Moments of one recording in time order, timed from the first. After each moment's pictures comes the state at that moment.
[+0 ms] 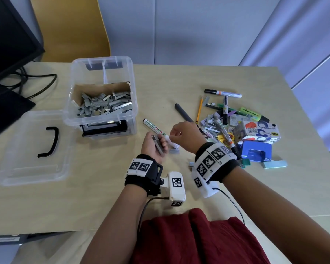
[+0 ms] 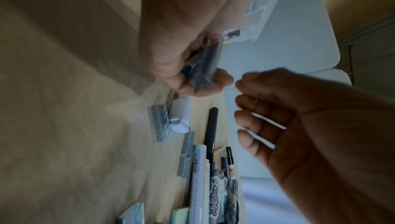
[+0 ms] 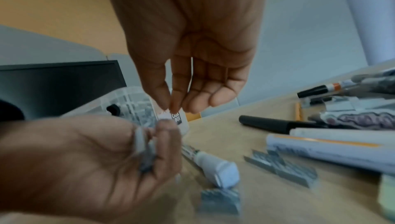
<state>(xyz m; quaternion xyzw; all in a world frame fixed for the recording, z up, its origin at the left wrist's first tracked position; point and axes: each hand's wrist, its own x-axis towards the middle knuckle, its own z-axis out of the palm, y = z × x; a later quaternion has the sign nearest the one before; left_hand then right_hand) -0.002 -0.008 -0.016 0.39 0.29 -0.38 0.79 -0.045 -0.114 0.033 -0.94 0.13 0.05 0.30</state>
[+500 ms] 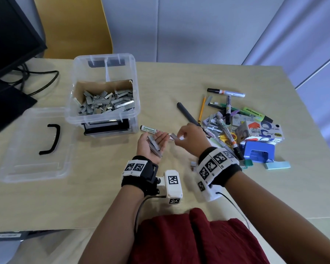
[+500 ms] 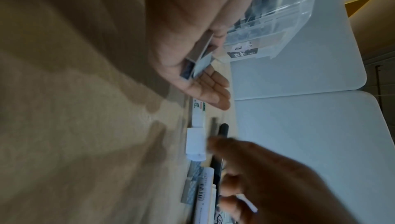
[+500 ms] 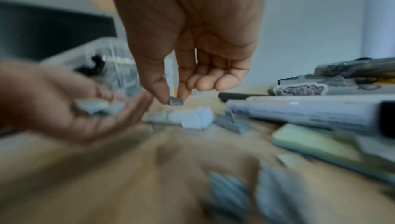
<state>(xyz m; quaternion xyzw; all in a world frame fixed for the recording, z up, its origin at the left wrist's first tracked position) 0.003 0.007 -0.027 0.31 0.29 -0.35 0.83 -0.051 -0.121 0.008 -0.95 0.16 0.03 0.28</state>
